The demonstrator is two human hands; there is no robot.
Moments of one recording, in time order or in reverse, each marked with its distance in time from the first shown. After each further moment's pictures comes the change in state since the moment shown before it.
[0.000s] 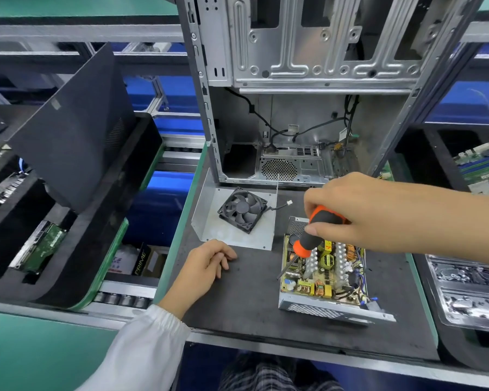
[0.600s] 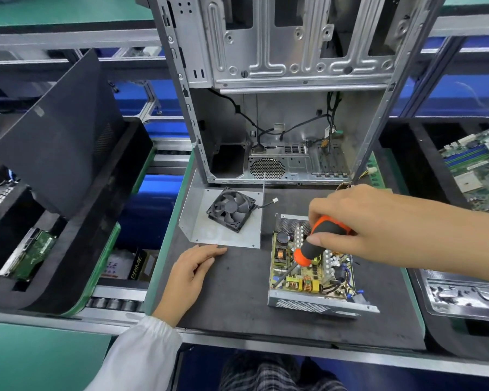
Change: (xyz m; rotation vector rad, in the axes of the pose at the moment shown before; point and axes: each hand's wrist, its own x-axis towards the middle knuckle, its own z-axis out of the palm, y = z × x) left_hand -0.018 -0.015 0.008 0.123 0.168 0.232; right_hand -0.030 0.014 0.018 0.031 0.039 0.043
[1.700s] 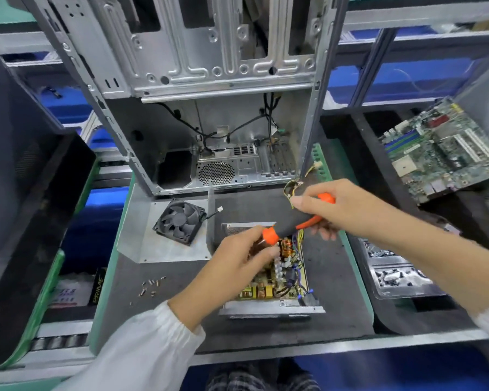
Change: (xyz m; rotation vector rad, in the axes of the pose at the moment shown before) left_hand 0.065 0.161 0.072 -0.078 -0.459 0.137; right_hand -0.005 0.087 0.053 1.055 0.277 0.337
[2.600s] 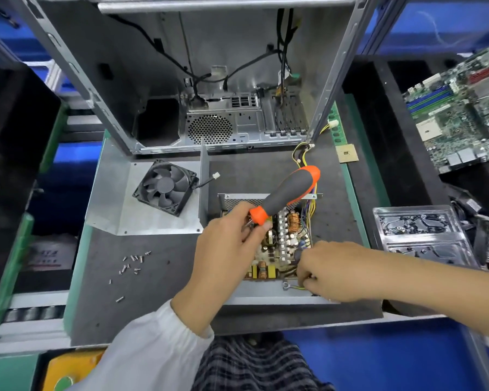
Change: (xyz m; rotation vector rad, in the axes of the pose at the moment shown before) left_hand -0.002 -0.032 0.026 0.025 0.232 -0.284; right_hand -0.010 0.051 0.065 -1.022 -0.706 0.184
